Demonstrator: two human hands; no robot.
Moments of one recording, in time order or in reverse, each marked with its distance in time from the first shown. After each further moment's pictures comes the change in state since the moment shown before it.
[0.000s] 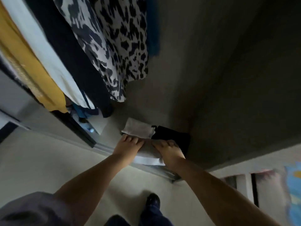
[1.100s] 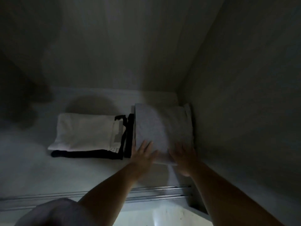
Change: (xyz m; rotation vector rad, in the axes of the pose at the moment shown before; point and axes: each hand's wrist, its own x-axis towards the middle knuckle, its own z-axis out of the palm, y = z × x) left_hand 0.385 0.127 0.380 -0.086 0.020 0.422; right_hand 0.275 0.188 0.384 0.047 -0.251 0.487
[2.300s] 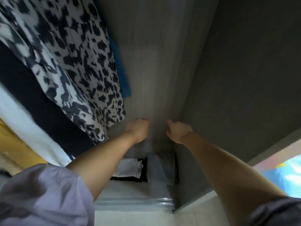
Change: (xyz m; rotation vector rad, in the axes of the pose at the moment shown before) left_hand -0.320 -0.001 -0.637 -0.181 0.293 -0.238; right_hand -0.429 0.031 -0.504 0.186 0.504 -0.035
